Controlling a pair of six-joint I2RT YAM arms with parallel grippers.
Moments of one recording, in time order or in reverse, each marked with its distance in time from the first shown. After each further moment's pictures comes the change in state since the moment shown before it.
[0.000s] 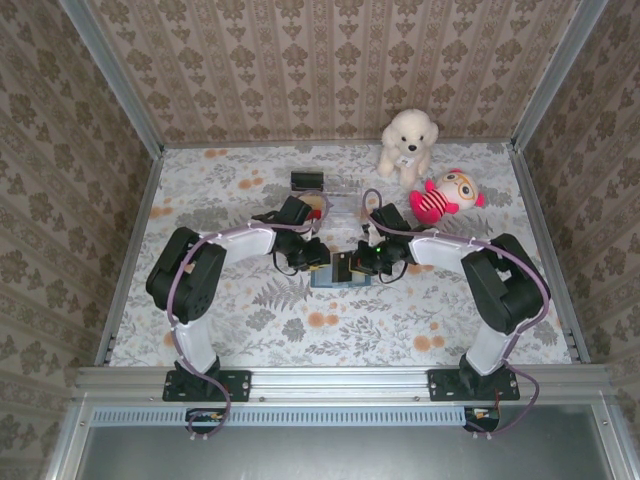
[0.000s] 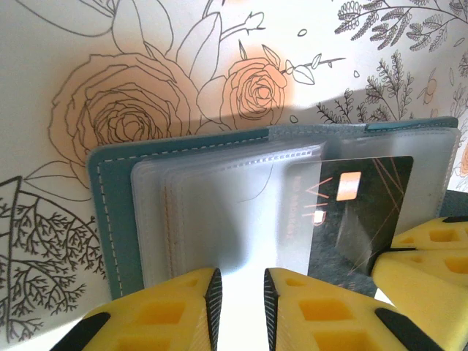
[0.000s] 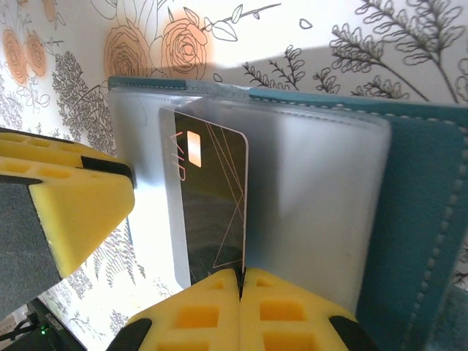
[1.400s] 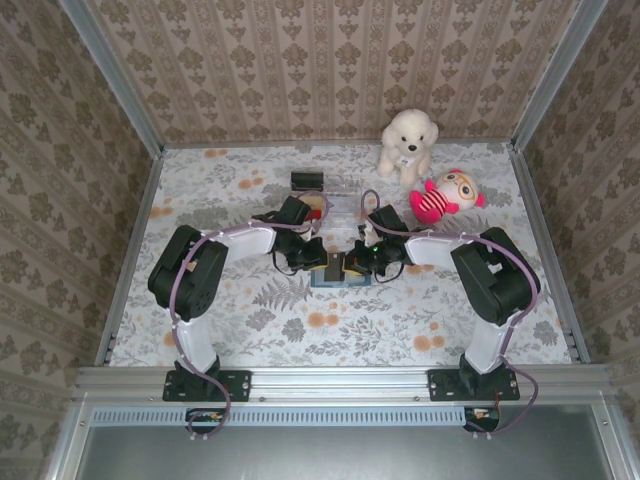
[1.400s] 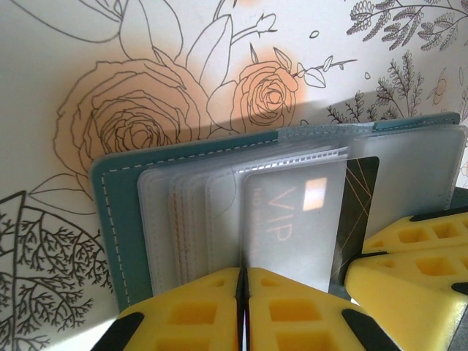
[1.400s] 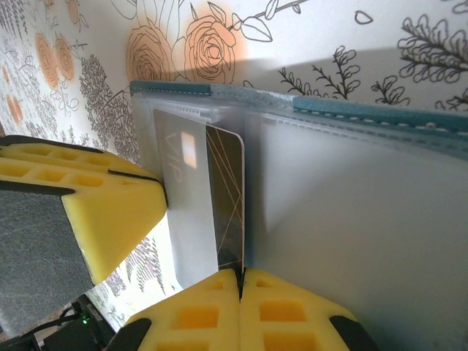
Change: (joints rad) left arm 0.005 0.021 0.002 0.003 0.009 0.019; right arm -0.003 0.072 -0.003 0.116 -0.103 0.058
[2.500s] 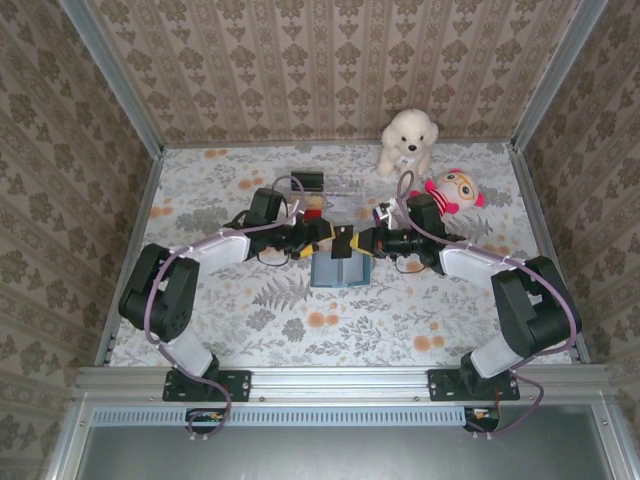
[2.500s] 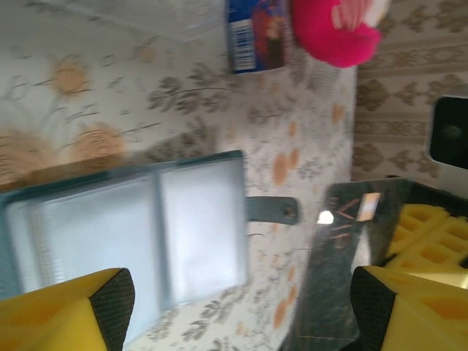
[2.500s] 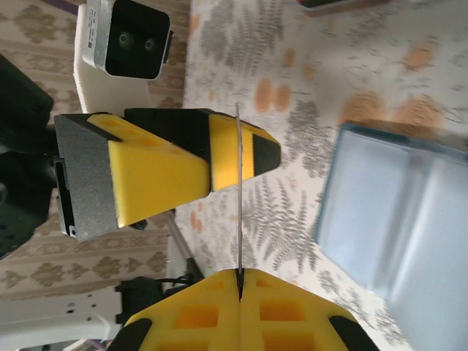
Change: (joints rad) left arm 0.110 -0.210 -0.164 0.377 0.288 -0.177; right arm -0.148 -0.264 -0.174 0.369 -0.308 0.099
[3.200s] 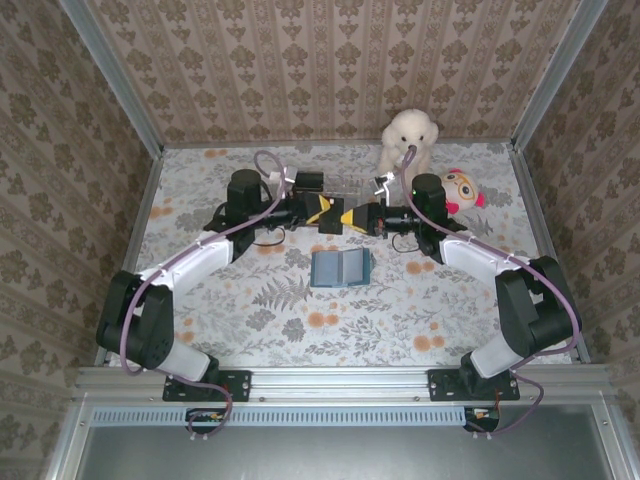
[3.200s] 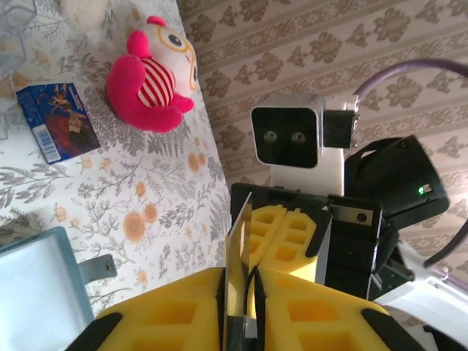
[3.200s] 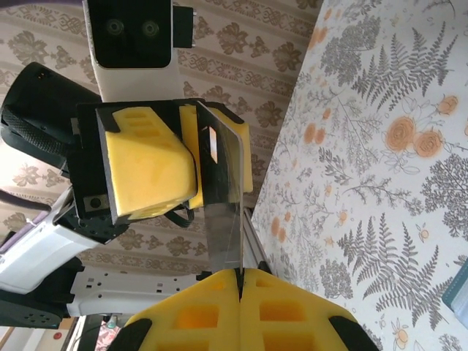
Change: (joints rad) left arm 0.021 -0.179 0.008 0.282 0.092 -0.194; right arm 0.000 0.002 0.111 0.216 -0.157 0.159
